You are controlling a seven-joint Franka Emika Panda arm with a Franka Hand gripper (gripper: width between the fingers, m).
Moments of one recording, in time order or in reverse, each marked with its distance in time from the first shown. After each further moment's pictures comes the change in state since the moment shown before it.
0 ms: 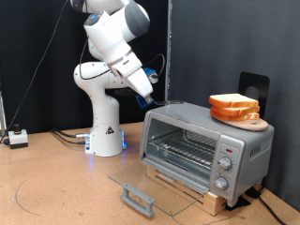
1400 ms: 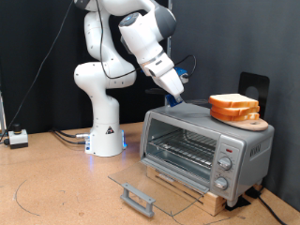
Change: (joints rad) arm 0.069 0.029 0.226 0.003 0.208 0.132 0.153
